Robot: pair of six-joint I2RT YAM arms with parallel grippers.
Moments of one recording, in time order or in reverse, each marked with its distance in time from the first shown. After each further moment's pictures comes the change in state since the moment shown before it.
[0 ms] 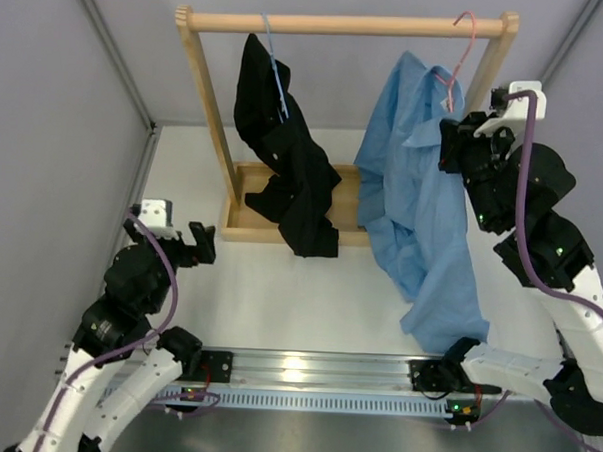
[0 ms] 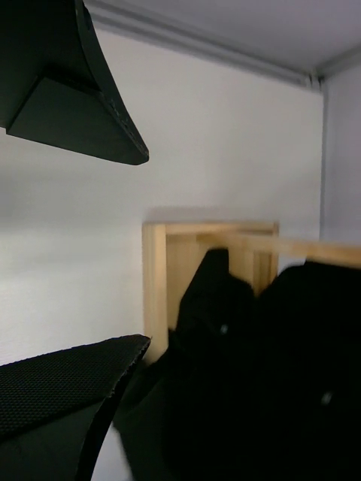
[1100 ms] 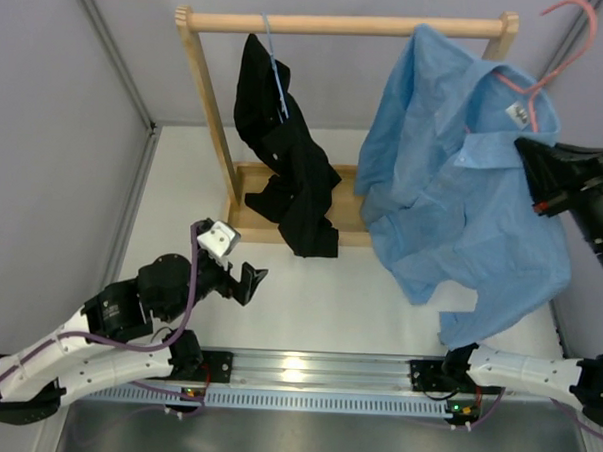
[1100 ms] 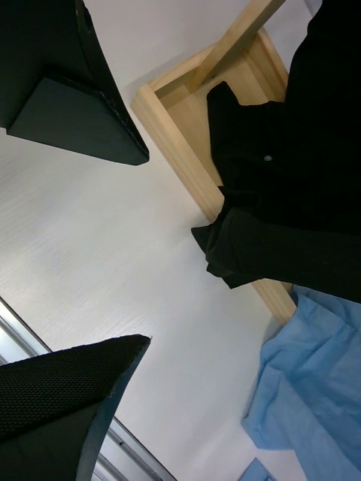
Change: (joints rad) left arm -0.544 0.111 0.032 -0.053 -0.030 0.040; right arm 0.301 -0.119 0.406 -0.279 0.003 -0.191
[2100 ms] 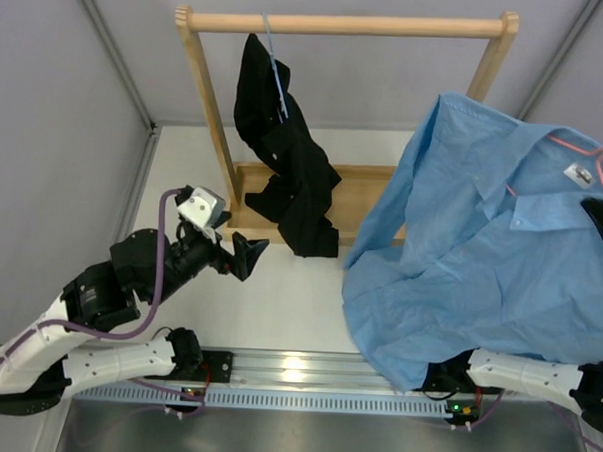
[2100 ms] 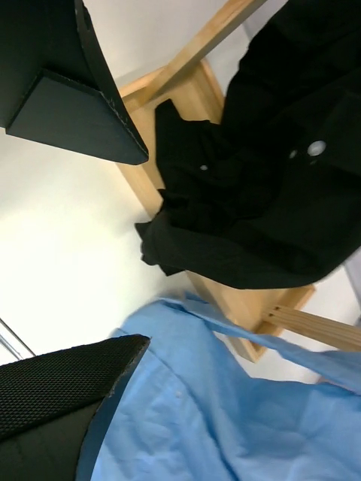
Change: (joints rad) left arm -0.007 0.162 0.328 -0.006 -0.032 -0.004; right arm -0.046 -0.072 0.347 -0.573 -0.178 0.163
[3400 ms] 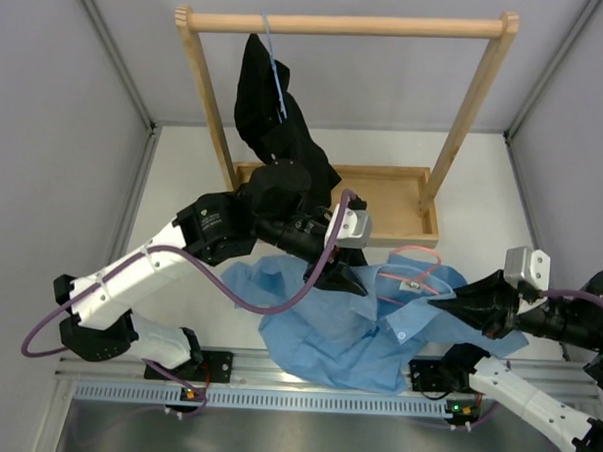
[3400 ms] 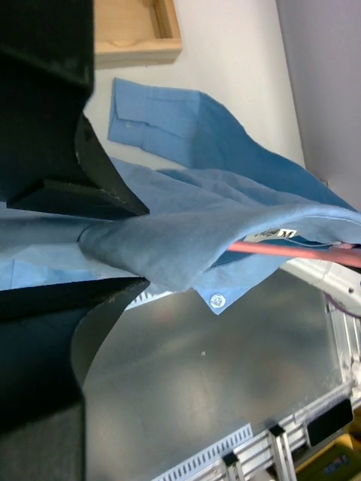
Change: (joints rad) left arm -0.002 0.679 0.516 -0.096 1.200 0.364; right arm -0.253 -0.354 -1.008 0.332 -0.956 -0.122
